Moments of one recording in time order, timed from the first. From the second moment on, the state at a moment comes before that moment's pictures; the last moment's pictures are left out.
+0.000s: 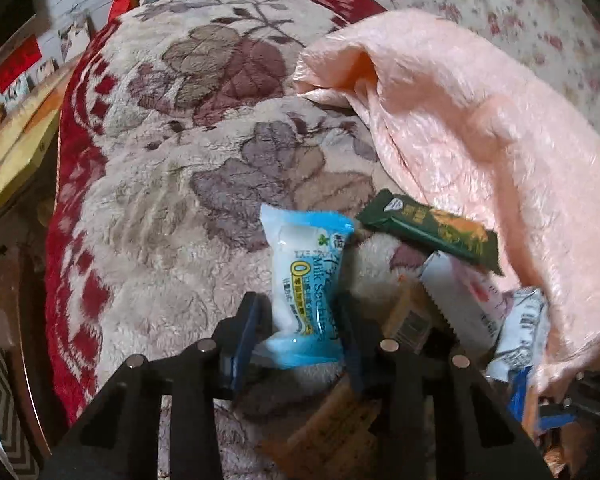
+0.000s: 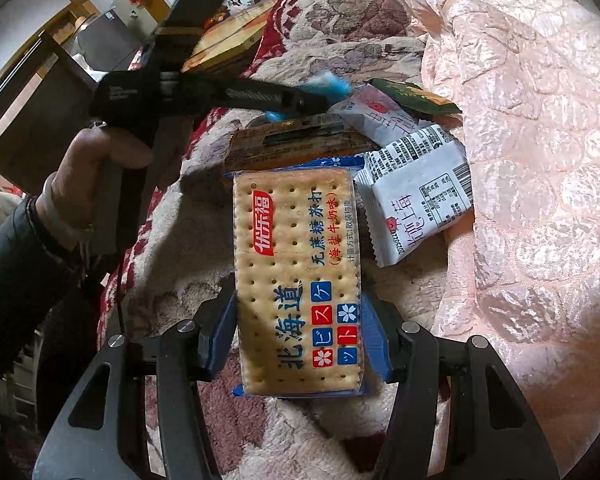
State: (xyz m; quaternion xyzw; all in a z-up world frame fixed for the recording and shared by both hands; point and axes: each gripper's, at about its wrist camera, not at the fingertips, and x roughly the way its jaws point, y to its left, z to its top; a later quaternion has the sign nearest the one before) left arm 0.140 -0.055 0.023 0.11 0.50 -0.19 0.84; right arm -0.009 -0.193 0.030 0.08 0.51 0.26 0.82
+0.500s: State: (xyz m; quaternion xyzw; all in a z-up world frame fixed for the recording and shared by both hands) left arm 0.104 0.001 0.056 0.03 0.46 -0.13 0.88; right arm -0.013 -0.195 0.032 0.08 0.50 0.27 0.82
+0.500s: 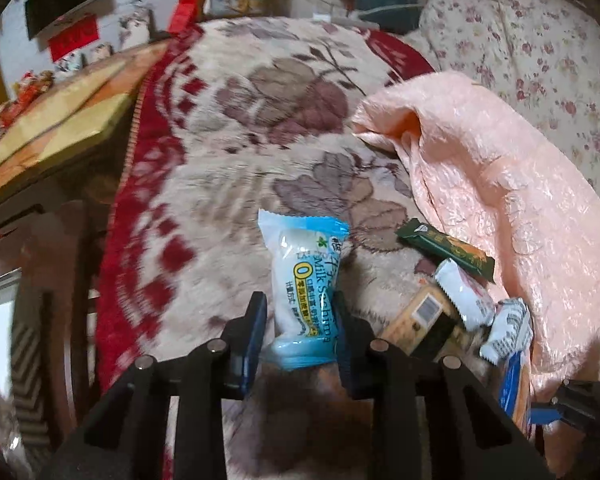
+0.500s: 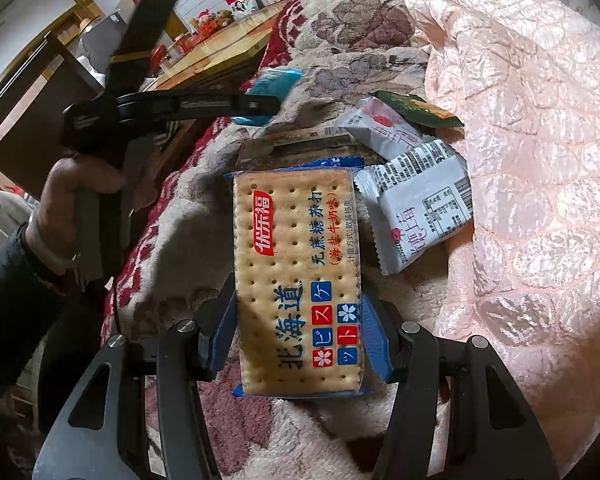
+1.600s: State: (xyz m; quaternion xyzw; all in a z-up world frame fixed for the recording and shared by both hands) left arm -0.032 0.098 0.089 -0.02 0.41 0.05 0.91; right arm -0.016 -0.090 0.080 0.01 0.46 0.32 0.83
